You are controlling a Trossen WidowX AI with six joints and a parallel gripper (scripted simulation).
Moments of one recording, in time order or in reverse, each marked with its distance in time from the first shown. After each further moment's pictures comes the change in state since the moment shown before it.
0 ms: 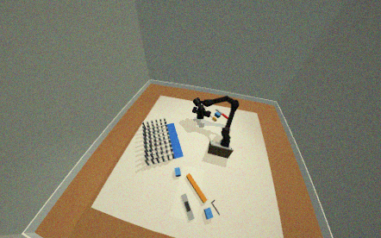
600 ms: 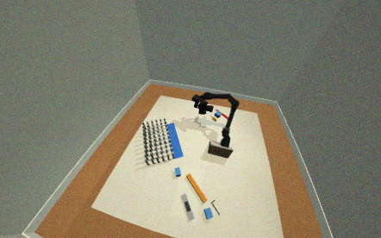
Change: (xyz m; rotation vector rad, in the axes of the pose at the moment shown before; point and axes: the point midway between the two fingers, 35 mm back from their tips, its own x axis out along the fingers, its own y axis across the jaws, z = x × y) arm -0.060 0.012 -0.039 -0.007 0.067 0.012
